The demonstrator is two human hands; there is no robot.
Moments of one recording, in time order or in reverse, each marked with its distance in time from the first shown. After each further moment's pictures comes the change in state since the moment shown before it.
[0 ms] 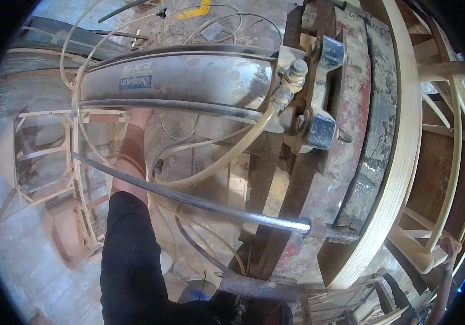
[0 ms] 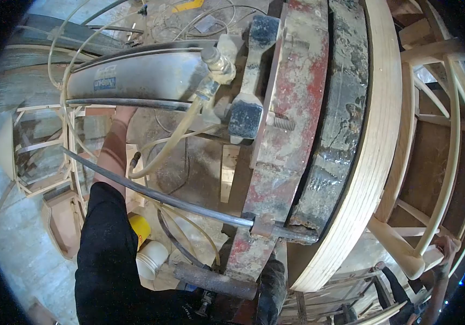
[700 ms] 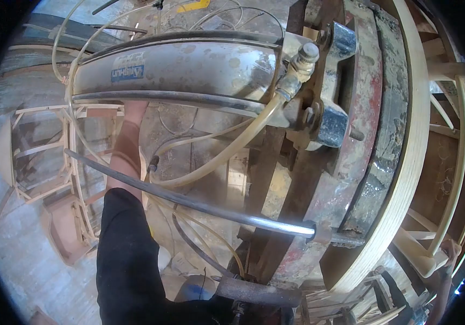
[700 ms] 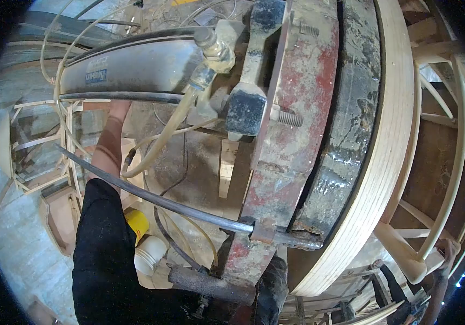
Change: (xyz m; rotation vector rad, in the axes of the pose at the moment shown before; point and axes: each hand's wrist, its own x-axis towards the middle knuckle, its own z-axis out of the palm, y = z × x) left_hand -0.001 -0.011 0.013 0.041 0.004 -0.078; right_hand -0.020 0.022 -0.002 -0.022 -0.023 0.016
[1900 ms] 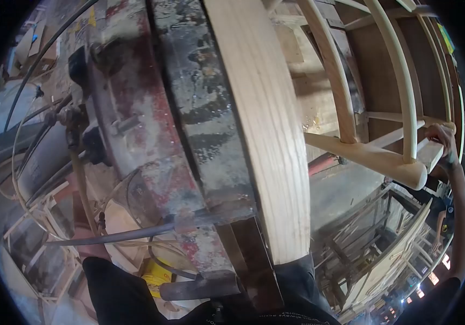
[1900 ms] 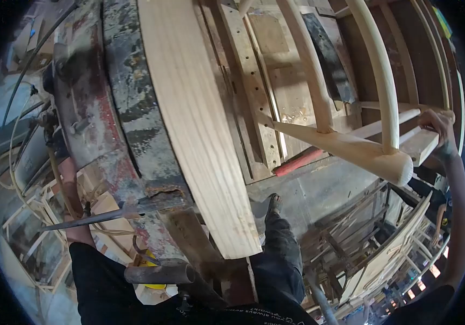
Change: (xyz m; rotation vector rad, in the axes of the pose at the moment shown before) left_hand 0.021 0.007 -0.010 0.107 -0.066 -0.004; right_hand 0.018 -0.018 -0.007 -0.008 -0.062 -0.021
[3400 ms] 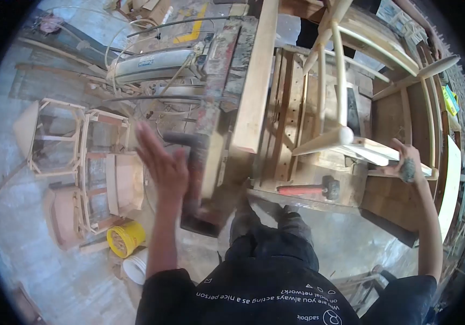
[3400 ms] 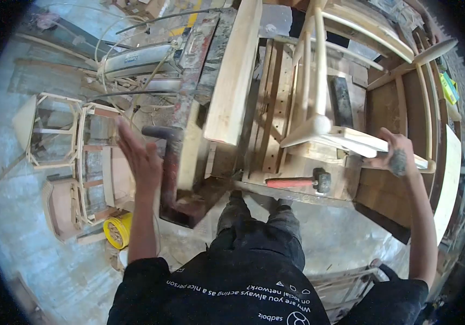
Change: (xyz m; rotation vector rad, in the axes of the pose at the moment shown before) left_hand -0.416 0.377 -0.271 -0.425 0.551 0.004; right_hand 0.027 -0.041 -0.006 0.005 0.175 -0.241
